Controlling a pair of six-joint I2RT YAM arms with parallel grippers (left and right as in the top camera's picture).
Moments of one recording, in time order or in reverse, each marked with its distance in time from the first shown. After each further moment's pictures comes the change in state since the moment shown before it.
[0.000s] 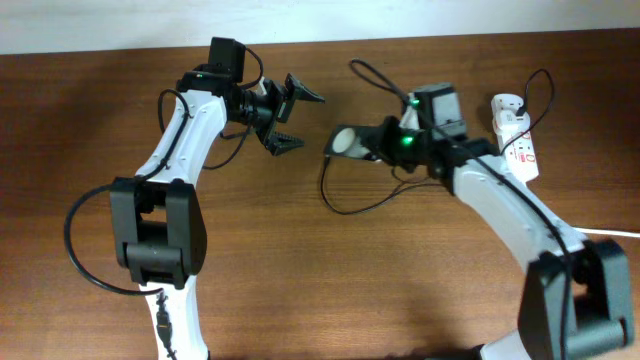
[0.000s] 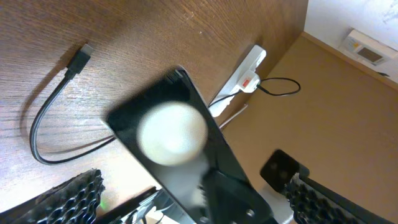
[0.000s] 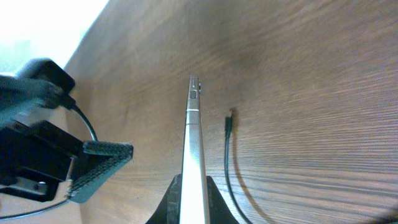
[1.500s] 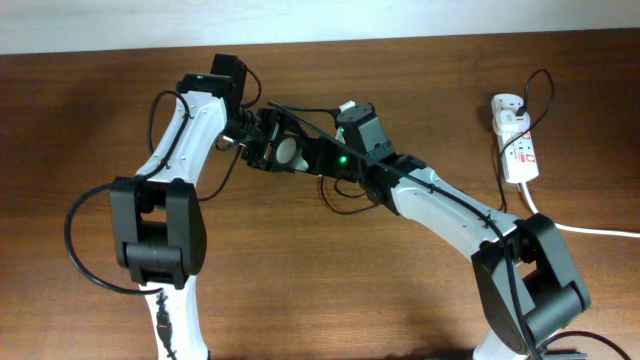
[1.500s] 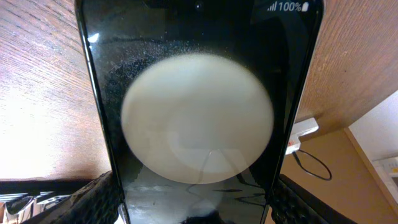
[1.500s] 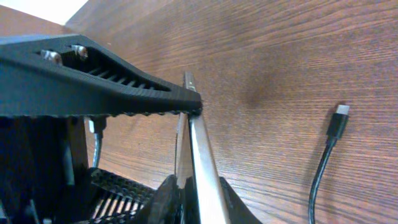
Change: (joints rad) left arm 0.001 0.000 -0.013 -0.282 -0.205 -0.291; right arm 0.294 0.148 0.000 0.272 0.151 -0.001
